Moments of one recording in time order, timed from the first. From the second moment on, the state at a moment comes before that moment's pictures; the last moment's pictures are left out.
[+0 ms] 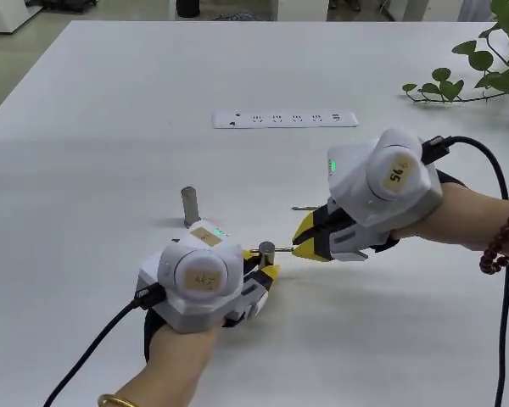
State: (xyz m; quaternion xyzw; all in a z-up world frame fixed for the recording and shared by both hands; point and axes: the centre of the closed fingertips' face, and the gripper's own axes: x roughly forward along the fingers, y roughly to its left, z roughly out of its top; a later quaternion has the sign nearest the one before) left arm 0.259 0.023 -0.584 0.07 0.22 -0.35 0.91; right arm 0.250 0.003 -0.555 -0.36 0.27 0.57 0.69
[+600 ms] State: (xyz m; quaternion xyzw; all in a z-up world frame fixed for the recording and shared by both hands) left arm 0.260 0.023 -0.585 0.07 0.21 -0.35 0.91; right arm 0.249 0.016 -0.558 -0.37 0.26 0.58 0.68
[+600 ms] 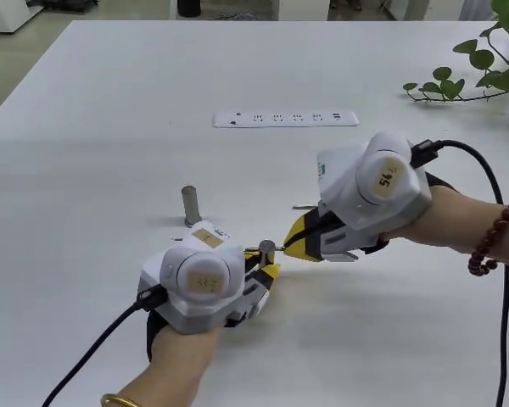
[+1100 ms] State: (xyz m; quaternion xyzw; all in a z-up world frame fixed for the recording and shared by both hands) left arm 0.262 0.023 -0.587 0.05 0.22 -0.34 0.91; right arm 0.251 0.019 -0.558 -0.38 0.25 0.58 0.68
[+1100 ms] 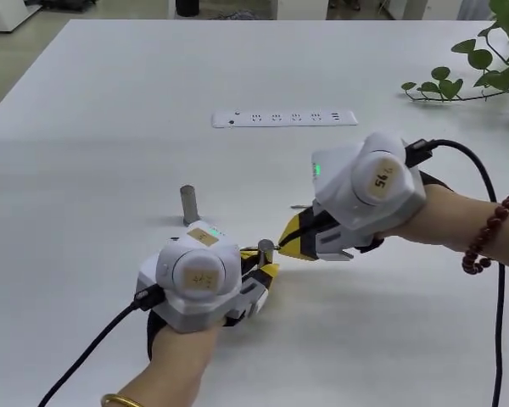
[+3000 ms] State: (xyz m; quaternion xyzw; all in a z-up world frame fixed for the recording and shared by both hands) left arm 0.215 0.068 -0.575 0.05 0.25 -0.38 0.89; right arm 0.252 0.039 -0.569 -0.27 0.32 0.57 0.70
